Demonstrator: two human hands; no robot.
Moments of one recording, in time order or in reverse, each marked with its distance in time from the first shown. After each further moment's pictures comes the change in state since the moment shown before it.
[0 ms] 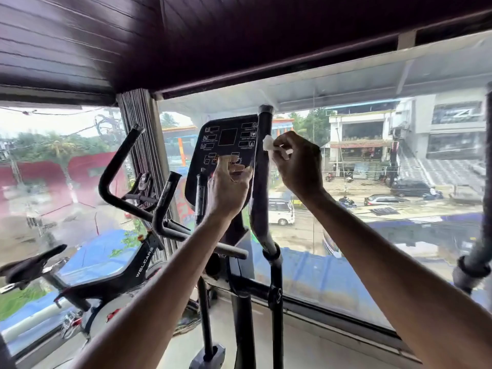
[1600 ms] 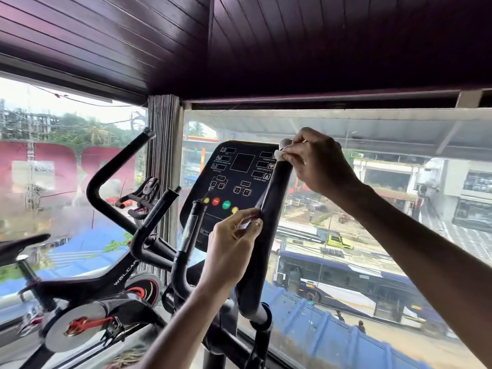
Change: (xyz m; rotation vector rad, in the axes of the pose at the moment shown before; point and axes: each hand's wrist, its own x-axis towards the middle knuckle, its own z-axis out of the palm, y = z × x) left_hand 0.022 -0.036 0.040 -0.270 0.009 -0.172; right_hand 0.133 0.071 0.043 -0.119 -0.417 -0.515
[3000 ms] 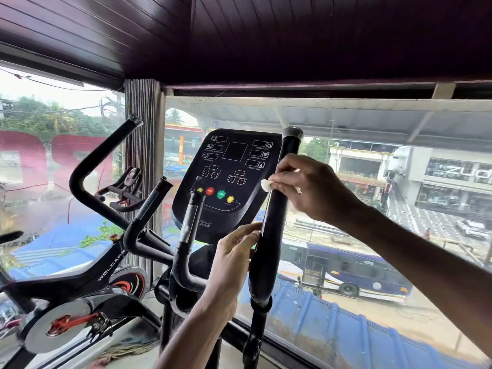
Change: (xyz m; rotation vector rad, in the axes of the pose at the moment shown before) left_hand -0.032 -0.010 -0.019 -0.292 -0.117 -0.270; right_hand -0.045 -0.059 0.003 -0.003 -0.125 -0.145
